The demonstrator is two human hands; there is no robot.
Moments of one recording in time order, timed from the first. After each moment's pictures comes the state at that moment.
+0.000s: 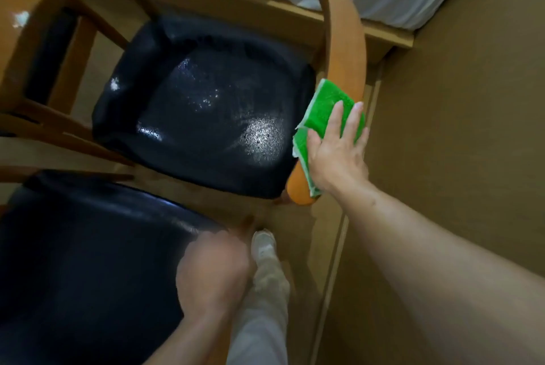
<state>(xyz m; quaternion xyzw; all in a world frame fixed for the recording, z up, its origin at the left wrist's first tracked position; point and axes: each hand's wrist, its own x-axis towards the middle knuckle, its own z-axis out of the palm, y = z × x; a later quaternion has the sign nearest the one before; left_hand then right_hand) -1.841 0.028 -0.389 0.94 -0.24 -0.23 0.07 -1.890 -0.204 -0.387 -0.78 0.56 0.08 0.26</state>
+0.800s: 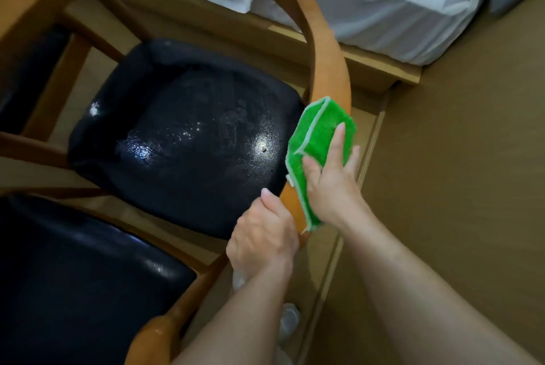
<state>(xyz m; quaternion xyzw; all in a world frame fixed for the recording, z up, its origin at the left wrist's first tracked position) -1.861 -0.186 -0.395 0.96 -0.03 -0.22 0.17 -1.891 -0.290 -0.385 -0.71 0.56 0.06 0.42</state>
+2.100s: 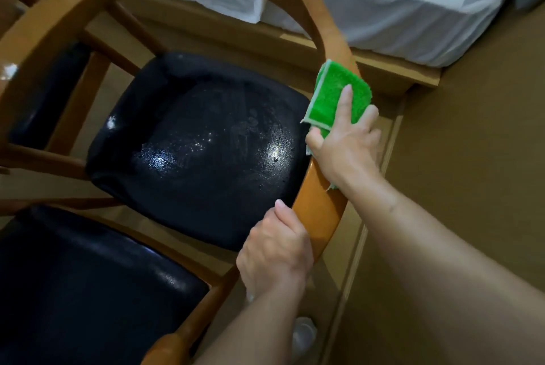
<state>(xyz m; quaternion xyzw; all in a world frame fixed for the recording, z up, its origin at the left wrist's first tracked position) -1.860 -0.184 -0.400 0.96 -0.08 -0.23 0.16 -1.843 -0.338 -0.405 -0.82 0.53 0.00 0.23</state>
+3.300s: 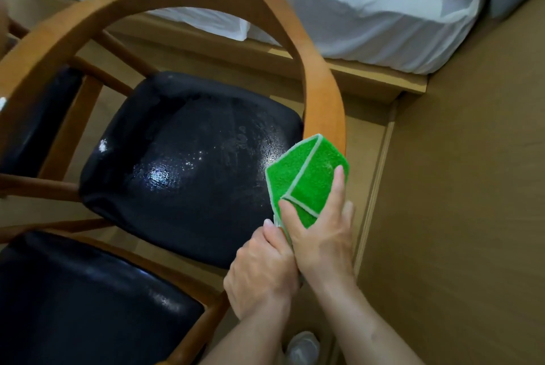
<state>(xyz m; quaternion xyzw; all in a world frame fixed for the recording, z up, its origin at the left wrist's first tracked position) -1.855 -0.188 -0.394 0.95 -0.07 -0.27 0.13 -1.896 -0.252 -0.402 -0.69 0.57 -0.11 0.43</state>
